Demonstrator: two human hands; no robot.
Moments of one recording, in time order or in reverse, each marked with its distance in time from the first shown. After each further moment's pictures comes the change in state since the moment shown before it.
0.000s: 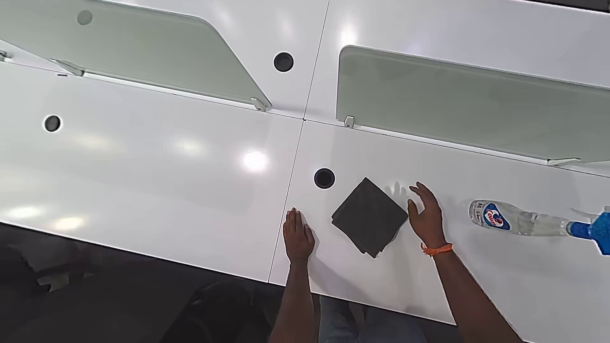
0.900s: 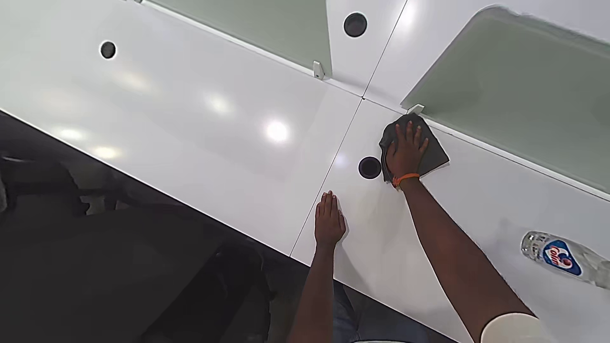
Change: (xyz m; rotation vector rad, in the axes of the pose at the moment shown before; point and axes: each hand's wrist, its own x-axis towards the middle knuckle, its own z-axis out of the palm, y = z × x) left_hand 0.000 0.006 -0.003 -0.027 -0.032 -0.039; right_hand 0.156 -0.125 0.188 -0.422 -0.022 -0.216
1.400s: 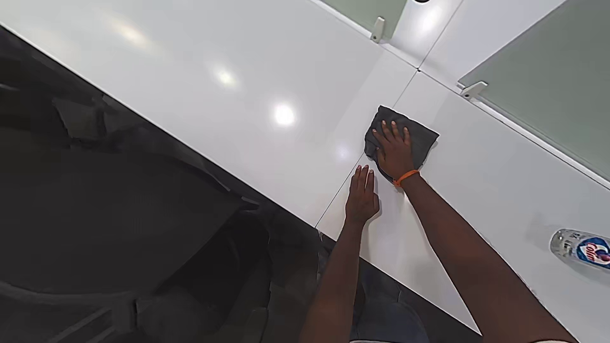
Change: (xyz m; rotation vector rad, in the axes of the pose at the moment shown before) left_hand -0.006 -0.006 -0.002 -0.333 0.191 0.058; right_hand -0.086 -0.116 0.032 -0.014 -0.168 -0.571
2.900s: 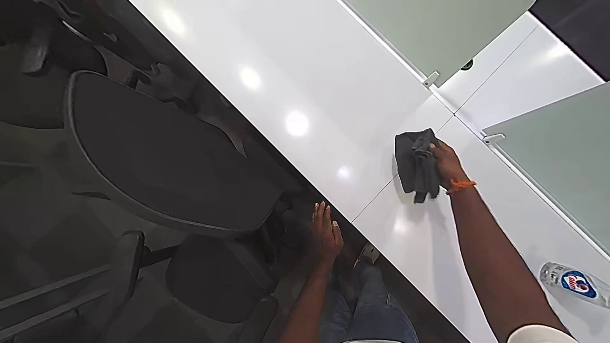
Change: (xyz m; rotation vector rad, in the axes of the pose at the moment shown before) left_hand -0.157 -0.079 -0.186 0.004 0.299 -0.381; right_hand 0.014 -0.103 -0.117 1.045 -0.008 0.416
